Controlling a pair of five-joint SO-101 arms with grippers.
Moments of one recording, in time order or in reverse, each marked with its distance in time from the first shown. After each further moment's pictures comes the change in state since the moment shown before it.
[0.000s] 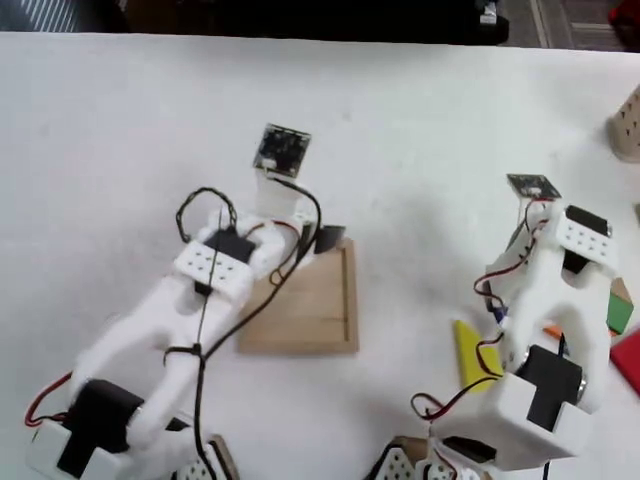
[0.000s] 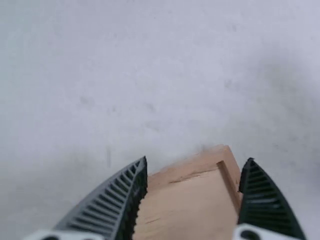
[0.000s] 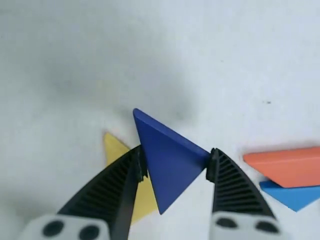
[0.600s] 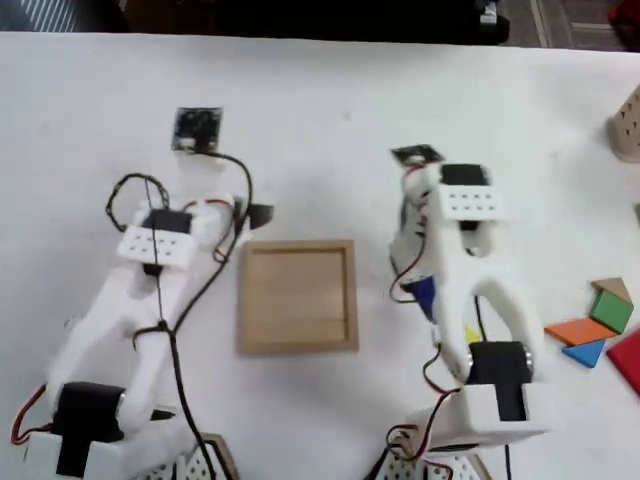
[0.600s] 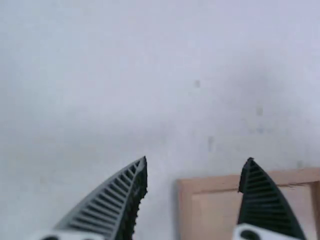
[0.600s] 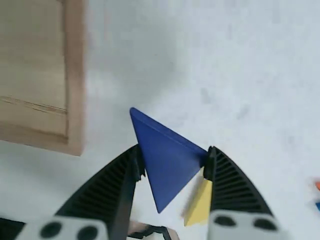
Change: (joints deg) left arm -17.1 0.0 -3.4 9.9 0.1; right arm -31.1 0.0 -7.6 10.4 -17.4
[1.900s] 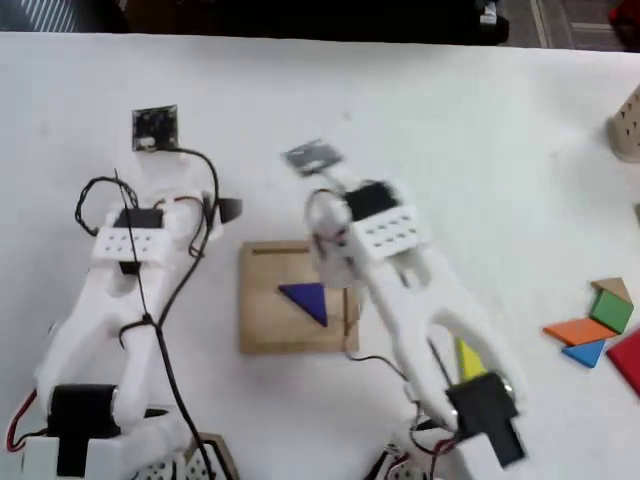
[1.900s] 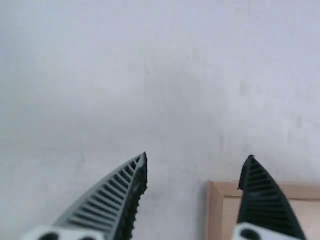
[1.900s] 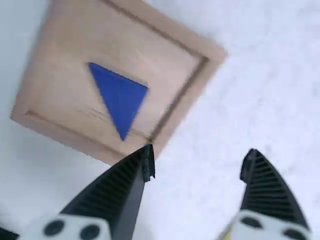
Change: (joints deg) left arm -6.5 0.2 0.1 0.4 0.5; right arm -13.6 -11.3 6.1 -7.5 -5.4
